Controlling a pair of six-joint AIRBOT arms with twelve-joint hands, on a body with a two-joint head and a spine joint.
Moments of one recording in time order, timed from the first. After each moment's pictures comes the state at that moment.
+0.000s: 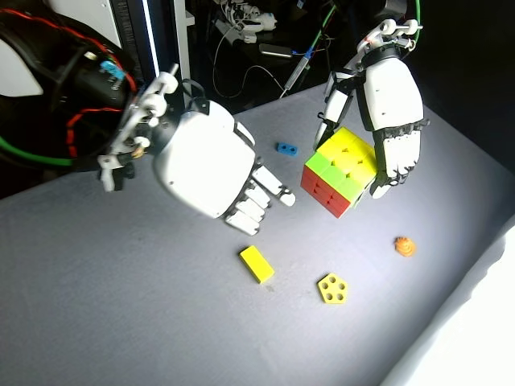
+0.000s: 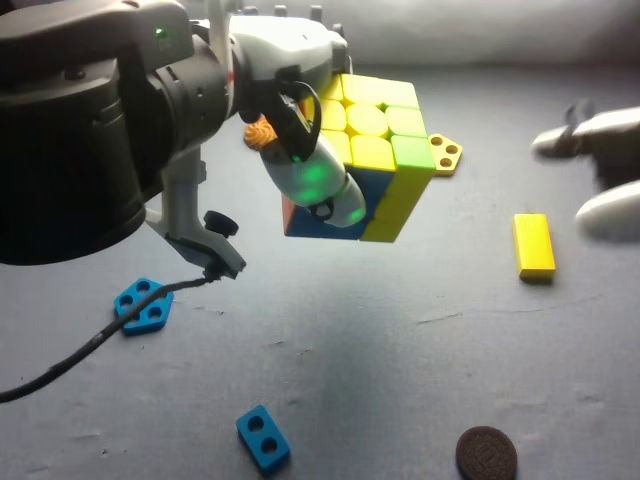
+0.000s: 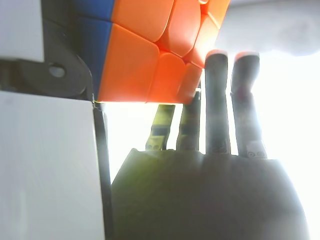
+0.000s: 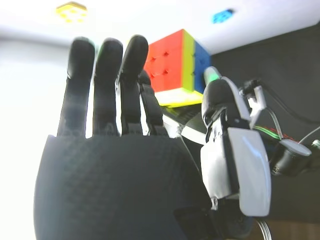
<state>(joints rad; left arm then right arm) 0.04 -1.12 0.85 -1.91 -0.71 2.62 -0.22 -0.57 0.76 -0.06 -0.13 -0.50</state>
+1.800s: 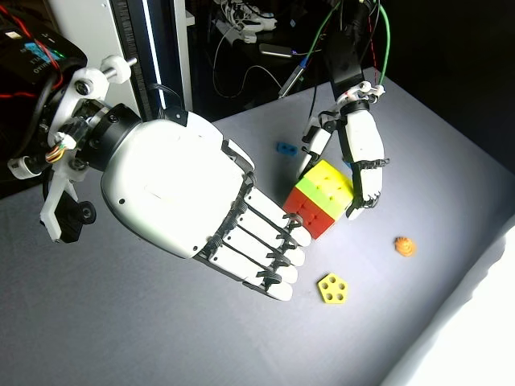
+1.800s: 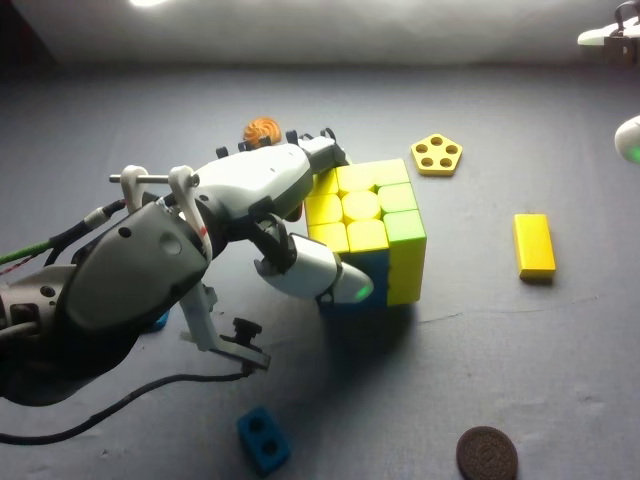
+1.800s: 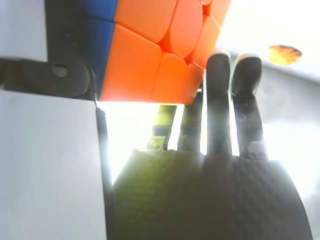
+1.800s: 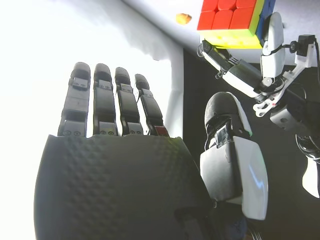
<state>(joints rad) 0.49 -1.19 0.98 -1.00 -0.62 1.43 -0.14 -0.55 0.81 -0.24 -0.08 -0.63</state>
